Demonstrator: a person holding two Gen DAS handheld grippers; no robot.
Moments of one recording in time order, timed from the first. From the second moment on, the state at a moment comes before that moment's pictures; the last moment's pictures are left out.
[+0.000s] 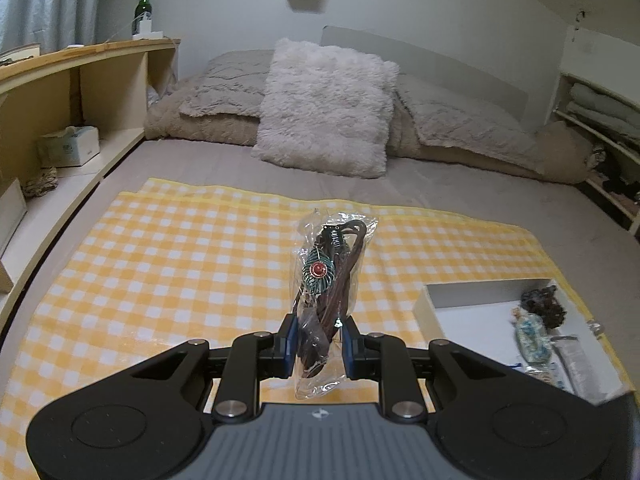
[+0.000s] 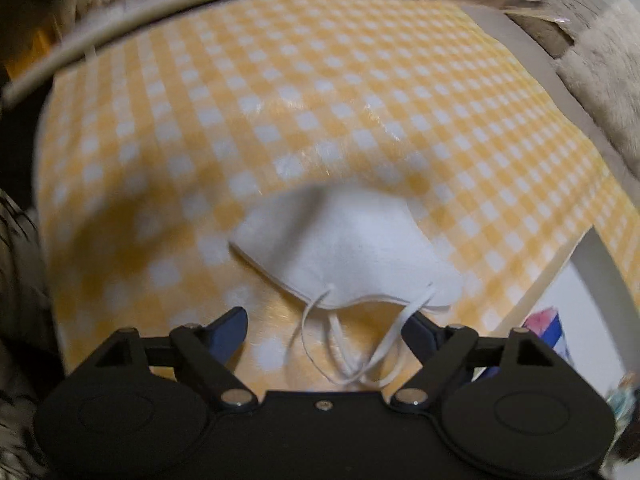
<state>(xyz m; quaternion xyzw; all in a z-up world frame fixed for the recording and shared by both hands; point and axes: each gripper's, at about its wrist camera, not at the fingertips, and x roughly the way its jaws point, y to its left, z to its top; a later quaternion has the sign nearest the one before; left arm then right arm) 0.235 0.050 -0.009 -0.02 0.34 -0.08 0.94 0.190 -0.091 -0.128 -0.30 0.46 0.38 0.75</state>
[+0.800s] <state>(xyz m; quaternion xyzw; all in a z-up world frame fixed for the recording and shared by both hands) 0.164 0.087 0.014 -0.07 0.34 -0.11 0.93 0.234 -0.078 -0.161 -0.28 0.45 0.47 0.71</state>
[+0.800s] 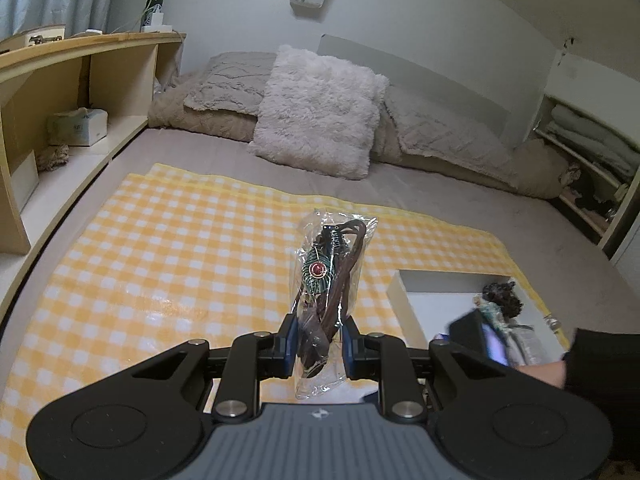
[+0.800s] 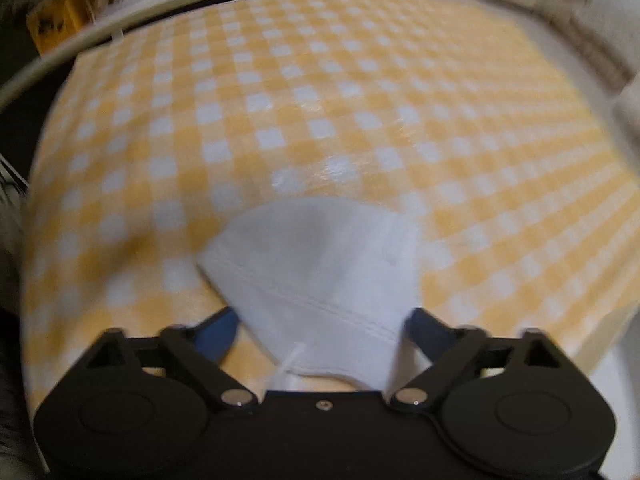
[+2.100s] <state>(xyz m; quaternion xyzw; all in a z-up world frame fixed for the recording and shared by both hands) 0.176 -0.016 0.038 -0.09 0.29 -0.23 0.93 0.207 -0.247 -0.014 -0.07 0.30 0.29 0.90</state>
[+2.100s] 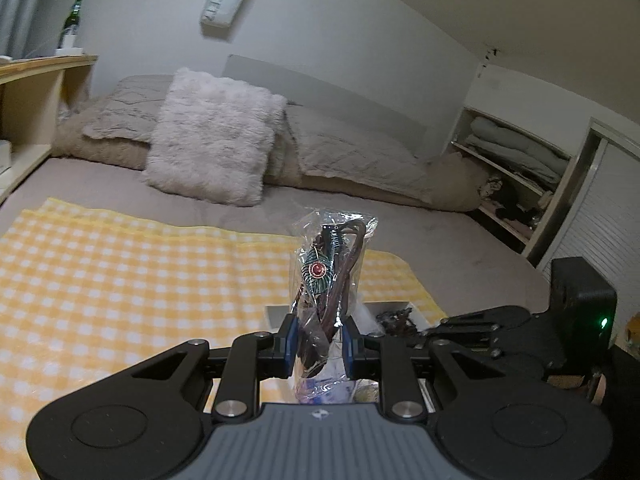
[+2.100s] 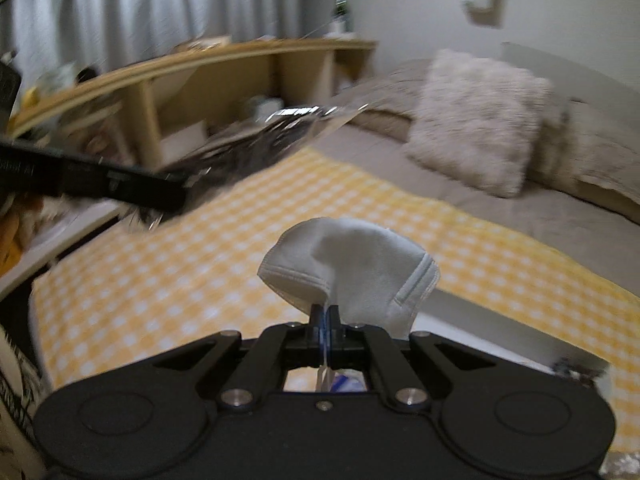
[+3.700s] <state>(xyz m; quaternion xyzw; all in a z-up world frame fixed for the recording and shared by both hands) 0.331 -0.121 -0.096 0.05 0.42 -0.24 0.88 0.287 -0.322 -0.090 0.02 0.40 0.12 0.91</state>
